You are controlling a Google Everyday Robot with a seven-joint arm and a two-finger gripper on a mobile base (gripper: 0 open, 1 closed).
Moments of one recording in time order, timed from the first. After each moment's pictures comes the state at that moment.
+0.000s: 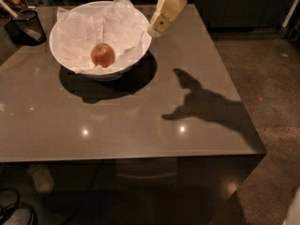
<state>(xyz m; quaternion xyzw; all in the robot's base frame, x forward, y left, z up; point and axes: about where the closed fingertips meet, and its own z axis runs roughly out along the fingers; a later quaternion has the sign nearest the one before) 0.629 -0.034 1.041 -0.62 0.69 0.09 0.35</state>
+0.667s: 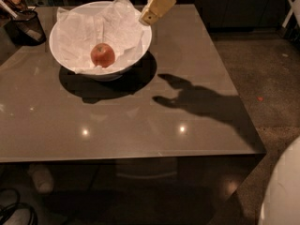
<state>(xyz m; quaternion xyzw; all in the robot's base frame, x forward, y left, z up) 0.639 -0.016 1.040 -0.64 0.68 0.11 0.35</state>
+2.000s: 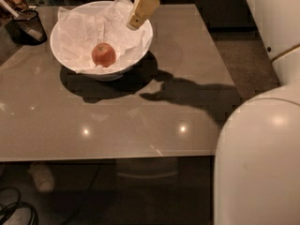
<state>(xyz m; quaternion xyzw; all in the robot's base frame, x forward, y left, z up) 0.659 0.019 1.023 -0.67 0.66 0.12 0.31</state>
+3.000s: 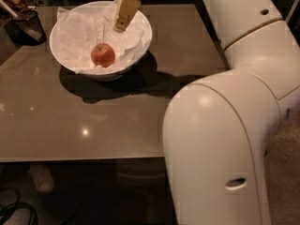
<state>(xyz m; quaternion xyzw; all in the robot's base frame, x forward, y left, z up) 0.680 0.058 1.007 -0.70 0.65 0.11 0.27</state>
